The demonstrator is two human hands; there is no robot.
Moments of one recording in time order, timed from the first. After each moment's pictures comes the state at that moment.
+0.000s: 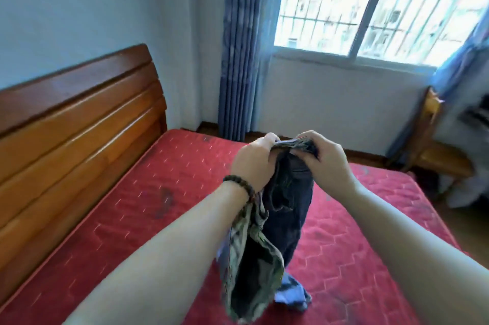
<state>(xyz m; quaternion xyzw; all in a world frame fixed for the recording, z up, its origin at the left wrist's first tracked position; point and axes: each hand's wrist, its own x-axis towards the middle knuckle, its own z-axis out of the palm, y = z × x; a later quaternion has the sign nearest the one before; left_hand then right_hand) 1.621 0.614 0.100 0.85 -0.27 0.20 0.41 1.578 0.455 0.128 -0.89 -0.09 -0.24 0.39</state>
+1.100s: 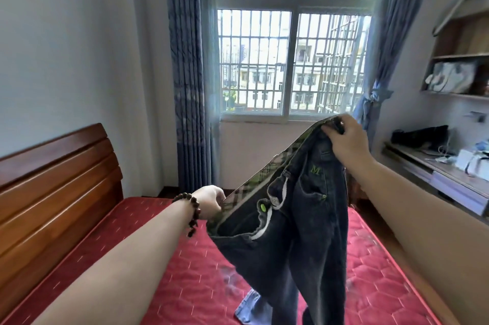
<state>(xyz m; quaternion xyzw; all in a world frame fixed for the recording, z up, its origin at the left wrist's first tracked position) 1.545 0.508 0.174 0.93 -0.25 -0.08 0.26 1.453 0.199 0.281 -0.82 0.09 -0.44 0.36</state>
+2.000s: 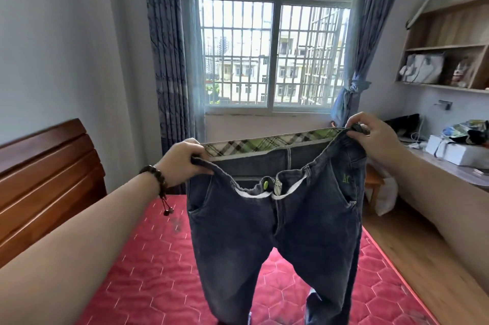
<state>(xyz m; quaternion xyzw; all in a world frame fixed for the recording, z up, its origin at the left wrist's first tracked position) 1.534 0.546 0.234 0.83 -0.43 0.16 0.32 1.390 0.128 0.267 -0.86 0.03 -0.38 0.34</state>
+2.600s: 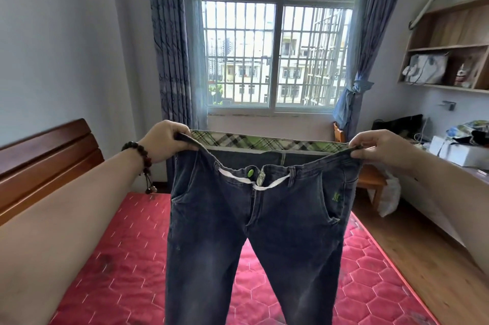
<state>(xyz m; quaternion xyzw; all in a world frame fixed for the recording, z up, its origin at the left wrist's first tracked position) 1.554 0.572 0.269 0.83 -0.39 0.12 0.38 1.358 0.110 0.269 -0.92 0.02 -0.18 0.35</state>
